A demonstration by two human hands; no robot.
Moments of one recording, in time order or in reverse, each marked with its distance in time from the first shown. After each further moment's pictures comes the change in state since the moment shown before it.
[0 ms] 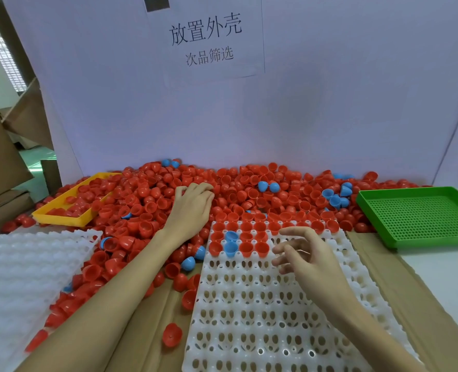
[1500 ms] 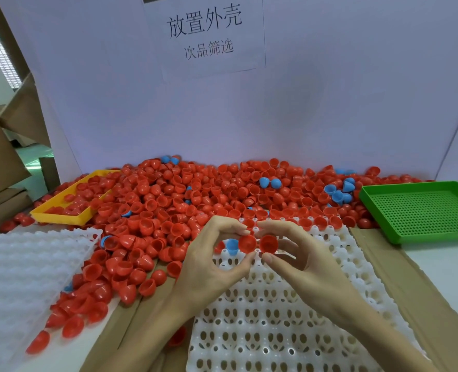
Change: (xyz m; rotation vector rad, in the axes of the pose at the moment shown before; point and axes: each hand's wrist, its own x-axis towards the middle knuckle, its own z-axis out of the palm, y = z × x) left_hand -0.094 0.097 -0.055 -0.953 0.181 0.081; right_hand -0.008 -0.011 0.001 0.018 -0.319 -0.268
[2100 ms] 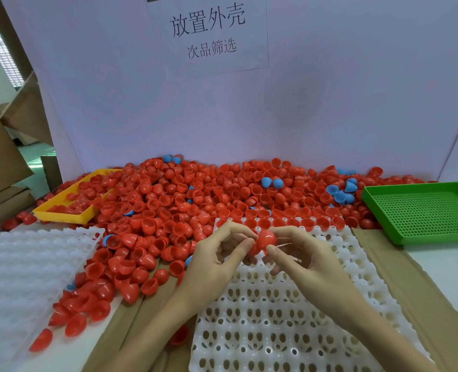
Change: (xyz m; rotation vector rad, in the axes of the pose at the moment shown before) left_hand 0.000 0.005 0.003 -0.167 -0.080 -0.296; right_hand 0.001 0.000 0.004 -0.024 0.064 0.060
